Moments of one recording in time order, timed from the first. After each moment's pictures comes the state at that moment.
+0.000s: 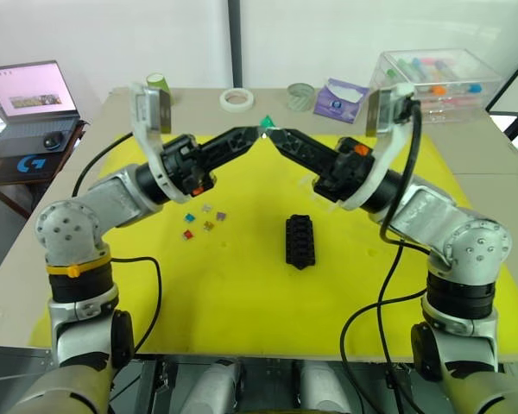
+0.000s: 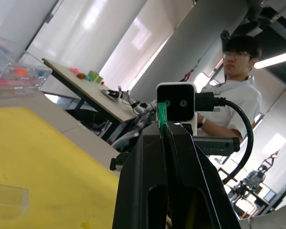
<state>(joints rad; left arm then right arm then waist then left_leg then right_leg) -0.70 0.41 0.29 -0.16 -1.52 1.10 -0.42 -0.65 -0.41 -0.14 -0.37 1.63 0.90 0.05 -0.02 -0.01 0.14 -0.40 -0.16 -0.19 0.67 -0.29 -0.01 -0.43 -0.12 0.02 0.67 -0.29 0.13</state>
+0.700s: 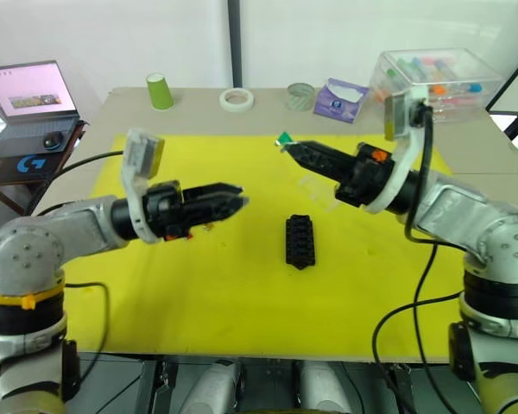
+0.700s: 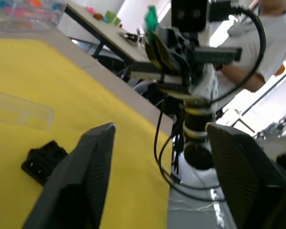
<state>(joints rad) -0.46 0.72 0.25 -0.39 -1.46 1.15 -0.63 -0.64 -0.67 -0.15 -0.35 1.65 0.99 0.15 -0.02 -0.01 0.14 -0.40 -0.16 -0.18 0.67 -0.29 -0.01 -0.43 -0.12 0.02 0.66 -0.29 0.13</state>
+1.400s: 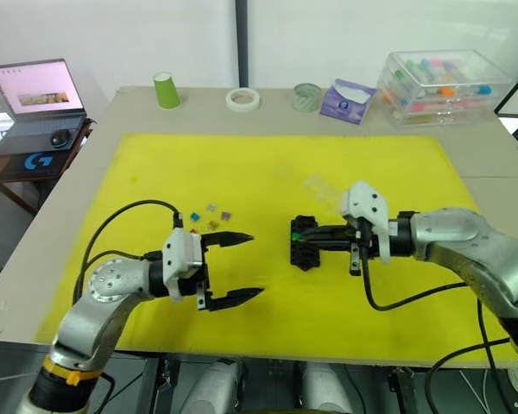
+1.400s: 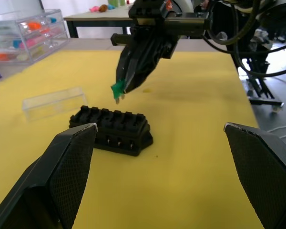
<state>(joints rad) -0.10 0.56 -0.10 -0.41 -0.47 0.17 -1.04 -0.41 -0.96 0.17 -0.44 0.65 0.64 0.88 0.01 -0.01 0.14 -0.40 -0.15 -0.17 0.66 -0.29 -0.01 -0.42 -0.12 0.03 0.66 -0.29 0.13</state>
